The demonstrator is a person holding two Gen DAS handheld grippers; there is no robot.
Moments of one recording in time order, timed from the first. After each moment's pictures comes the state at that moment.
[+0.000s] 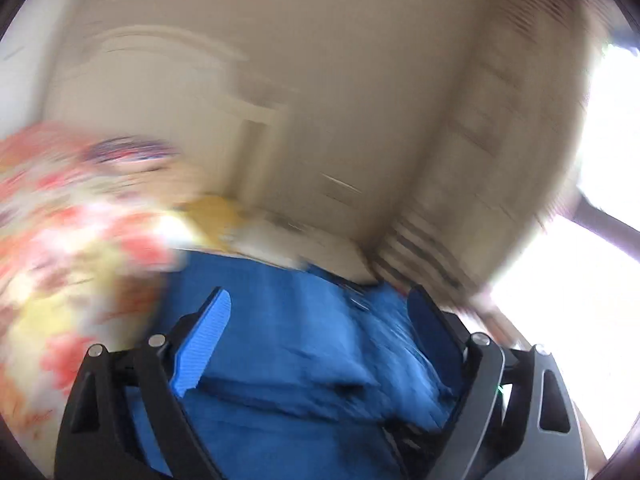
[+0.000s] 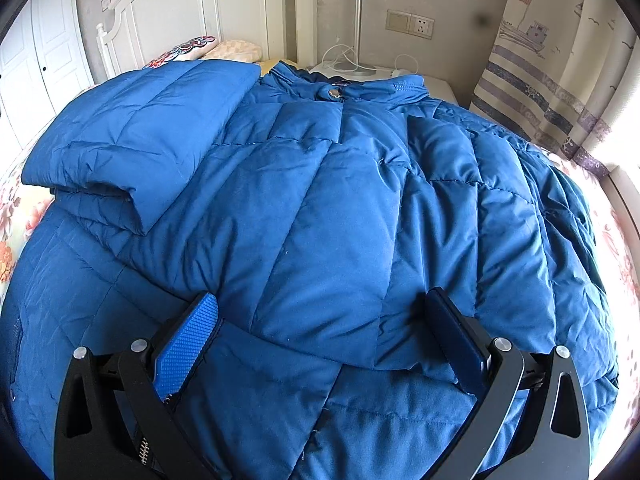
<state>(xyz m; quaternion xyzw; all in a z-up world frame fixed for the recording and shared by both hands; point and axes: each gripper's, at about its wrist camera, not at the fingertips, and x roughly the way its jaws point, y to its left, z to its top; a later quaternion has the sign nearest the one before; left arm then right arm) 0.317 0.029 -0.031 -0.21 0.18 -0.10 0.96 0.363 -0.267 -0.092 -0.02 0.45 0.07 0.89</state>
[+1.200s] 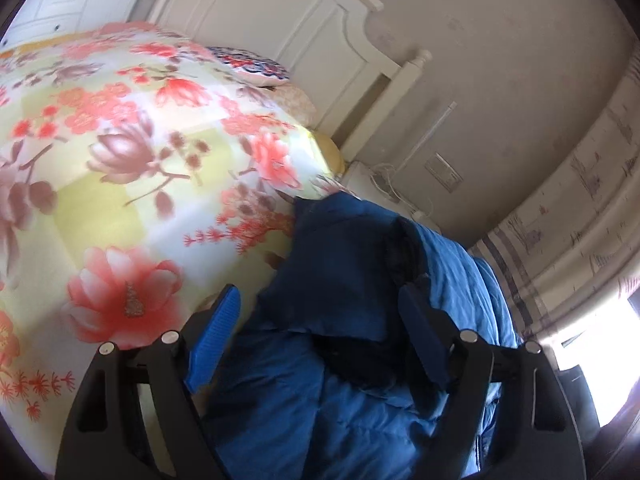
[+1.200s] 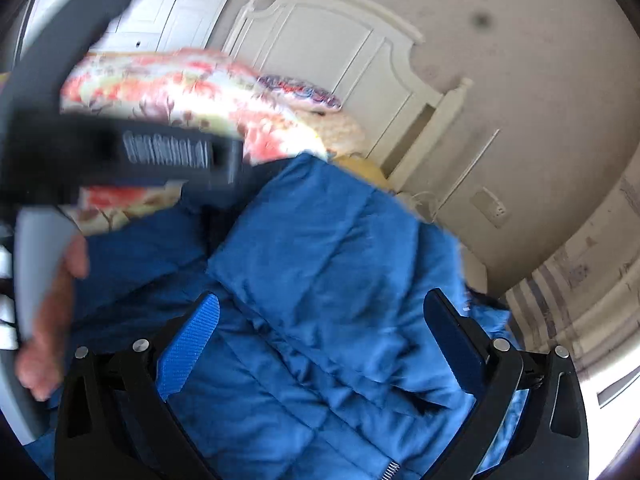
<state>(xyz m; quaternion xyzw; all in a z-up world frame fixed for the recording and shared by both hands) 0.372 0.080 -0.117 -0.30 0.29 -0.01 0.91 0.338 -0.079 -0.053 -0.28 0.27 0.19 0.90</state>
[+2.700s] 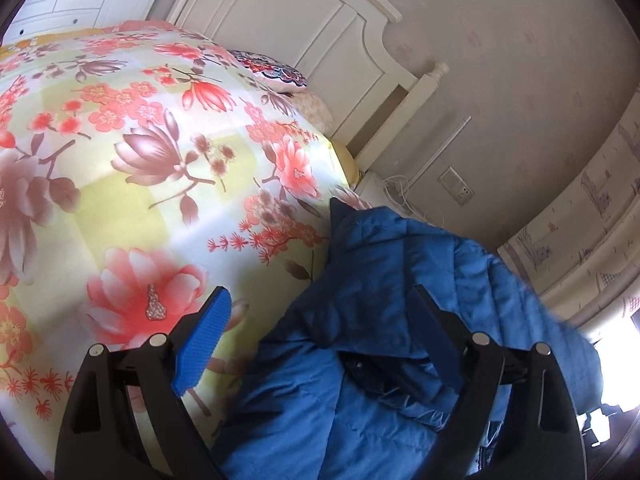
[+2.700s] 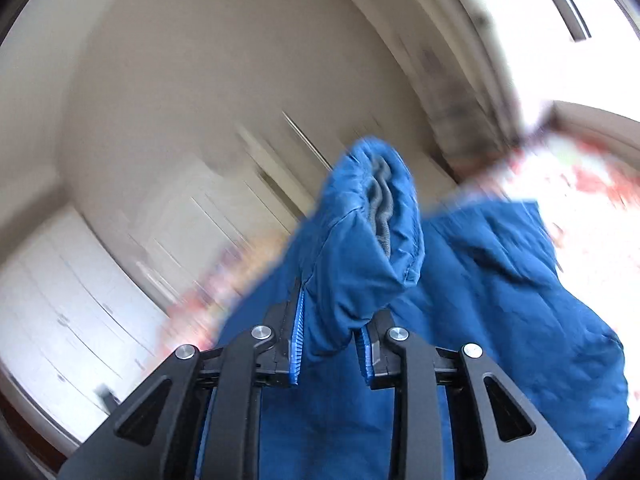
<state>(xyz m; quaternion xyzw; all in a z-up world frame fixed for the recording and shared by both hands) 0.368 0.088 -0.114 -0.30 0.29 0.01 0.91 0.330 -0.394 -0.023 0.33 0.26 0.07 0.90</state>
